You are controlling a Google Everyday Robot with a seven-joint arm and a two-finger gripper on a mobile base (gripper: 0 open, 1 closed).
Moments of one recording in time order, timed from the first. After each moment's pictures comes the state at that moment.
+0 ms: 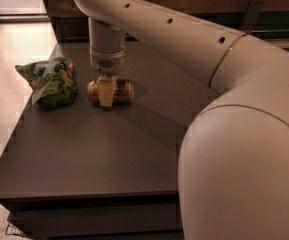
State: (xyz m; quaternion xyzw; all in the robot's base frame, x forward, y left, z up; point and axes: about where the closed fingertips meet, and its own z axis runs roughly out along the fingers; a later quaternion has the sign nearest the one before) arm 0.608 0.094 0.820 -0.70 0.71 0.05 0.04
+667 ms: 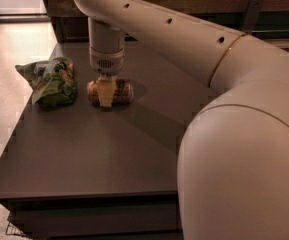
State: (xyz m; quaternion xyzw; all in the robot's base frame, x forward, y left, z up) arm 0.608 0.094 0.821 -0.70 0.71 0.05 0.04
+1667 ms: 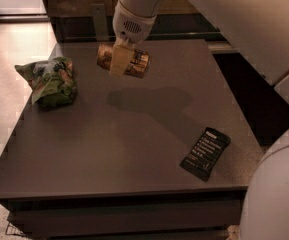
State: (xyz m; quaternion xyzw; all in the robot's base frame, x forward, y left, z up) arm 0.606 0.053 0.924 -0.66 0.72 0.09 0.17
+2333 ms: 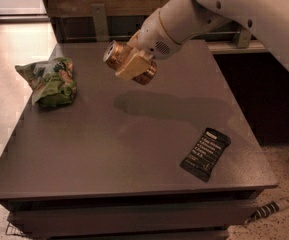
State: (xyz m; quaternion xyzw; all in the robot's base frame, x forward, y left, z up) arm 0.594 0.038 0.930 -0.65 0.65 0.18 0.35
